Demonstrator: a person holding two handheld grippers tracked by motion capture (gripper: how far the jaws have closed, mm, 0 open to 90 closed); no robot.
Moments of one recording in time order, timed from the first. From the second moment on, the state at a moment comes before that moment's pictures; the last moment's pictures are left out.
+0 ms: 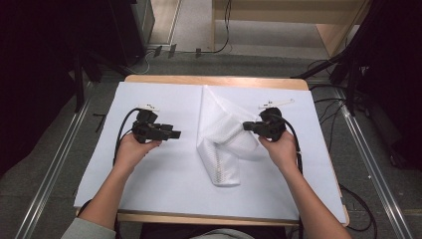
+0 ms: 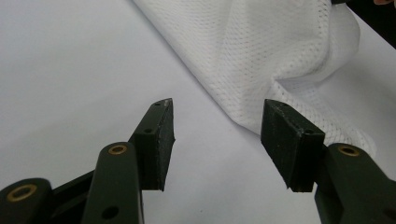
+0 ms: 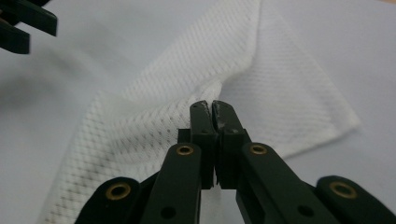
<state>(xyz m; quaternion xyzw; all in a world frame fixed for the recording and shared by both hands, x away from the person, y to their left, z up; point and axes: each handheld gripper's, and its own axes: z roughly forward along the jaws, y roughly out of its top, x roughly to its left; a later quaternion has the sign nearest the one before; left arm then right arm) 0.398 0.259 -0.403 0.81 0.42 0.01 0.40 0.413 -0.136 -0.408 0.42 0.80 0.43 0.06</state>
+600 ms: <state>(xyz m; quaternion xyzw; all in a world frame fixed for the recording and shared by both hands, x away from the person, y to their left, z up) 0.386 0.290 -0.400 0.79 0.45 0.03 0.41 0.434 -0.040 -0.387 0.34 0.83 0.44 0.02</state>
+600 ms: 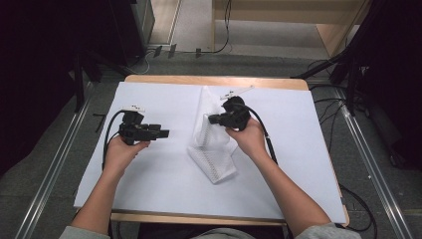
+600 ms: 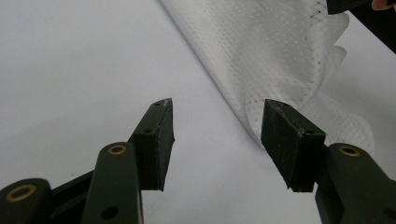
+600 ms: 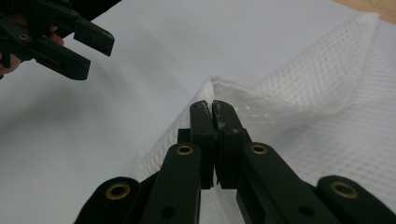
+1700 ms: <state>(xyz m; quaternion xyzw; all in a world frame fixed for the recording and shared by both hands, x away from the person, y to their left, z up) 0.389 0.294 -0.400 0.79 0.46 0.04 0.41 0.458 -0.024 -0.375 0.35 0.84 0.42 0.04</state>
